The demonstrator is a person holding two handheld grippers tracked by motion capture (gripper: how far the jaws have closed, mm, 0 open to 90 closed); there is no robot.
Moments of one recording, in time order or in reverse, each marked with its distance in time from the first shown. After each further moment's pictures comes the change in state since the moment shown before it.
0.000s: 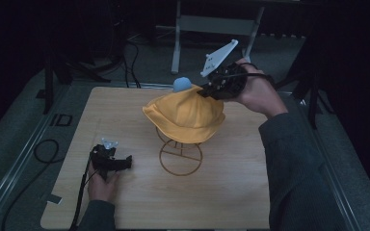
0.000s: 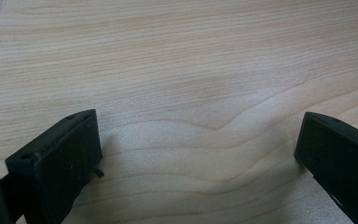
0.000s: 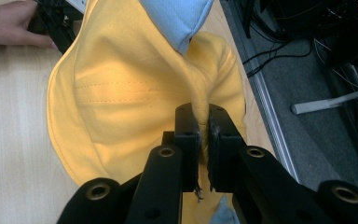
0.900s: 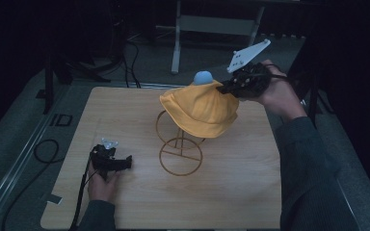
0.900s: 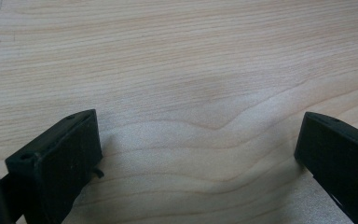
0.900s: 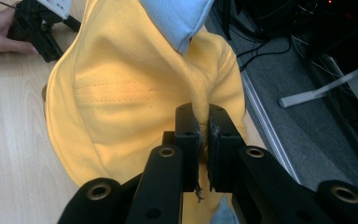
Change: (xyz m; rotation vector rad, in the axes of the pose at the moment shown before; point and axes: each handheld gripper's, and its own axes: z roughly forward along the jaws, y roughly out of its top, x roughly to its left) left arm 0.000 0.000 0.000 0.001 0.000 0.002; right arm -0.015 -0.042 -0.026 -0.057 -0.060 0.095
